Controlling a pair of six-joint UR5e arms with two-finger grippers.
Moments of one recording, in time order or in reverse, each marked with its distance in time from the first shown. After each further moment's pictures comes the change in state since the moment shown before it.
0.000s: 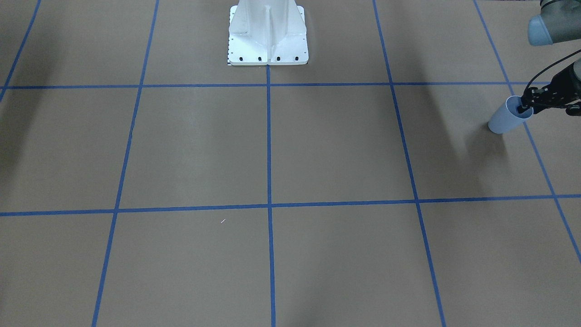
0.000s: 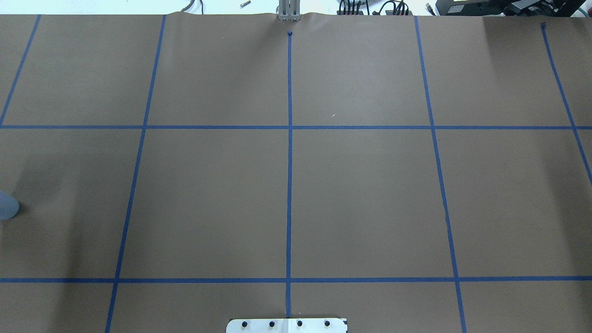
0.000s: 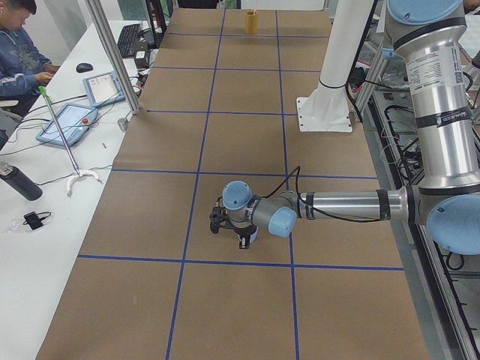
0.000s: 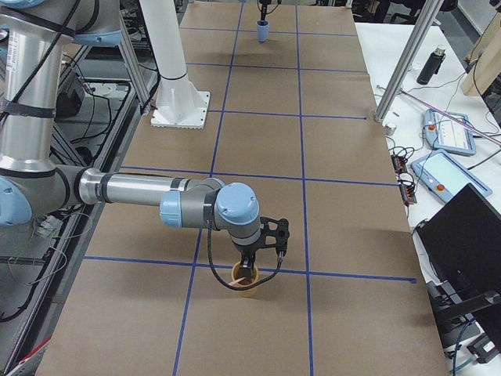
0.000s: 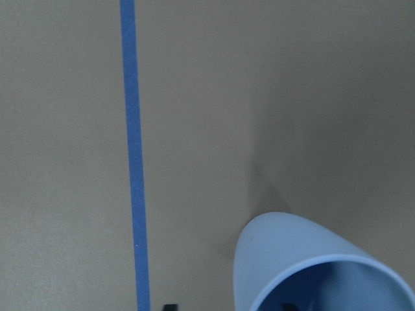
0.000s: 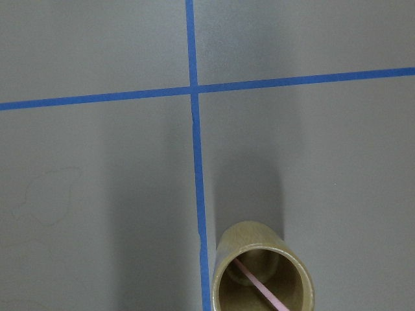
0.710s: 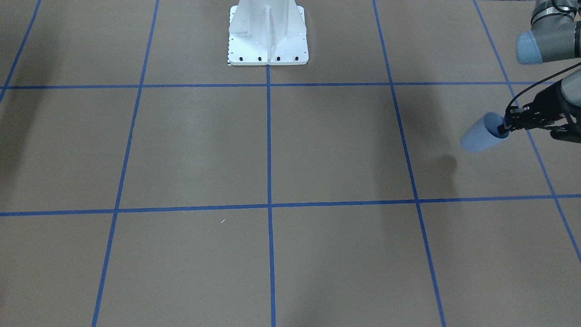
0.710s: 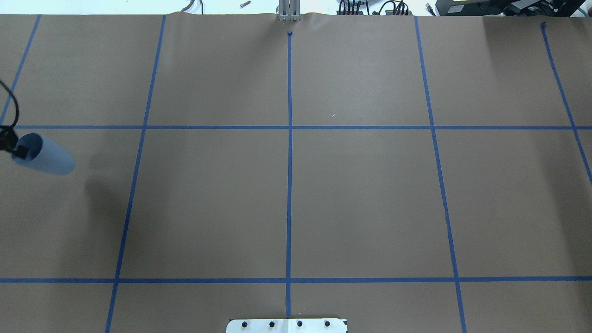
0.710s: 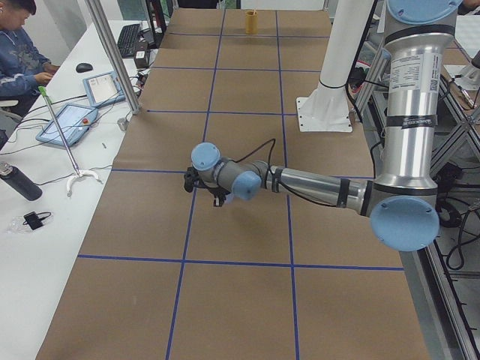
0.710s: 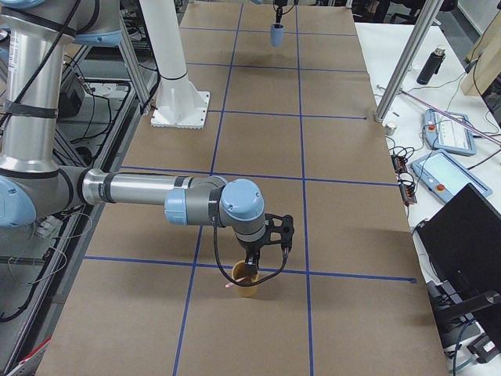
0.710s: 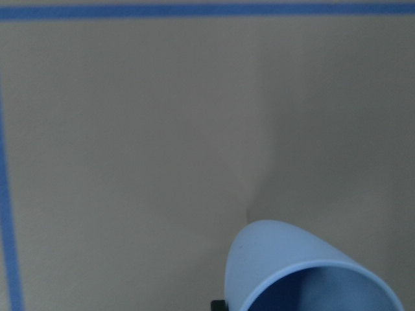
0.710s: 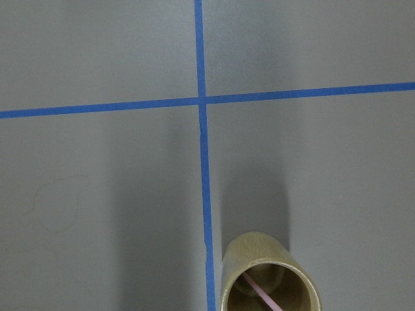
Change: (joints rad) left arm 0.014 -0.330 -0.020 0.185 -0.121 -0.126; right arm -0.006 0.022 0.000 -0.002 0.003 0.002
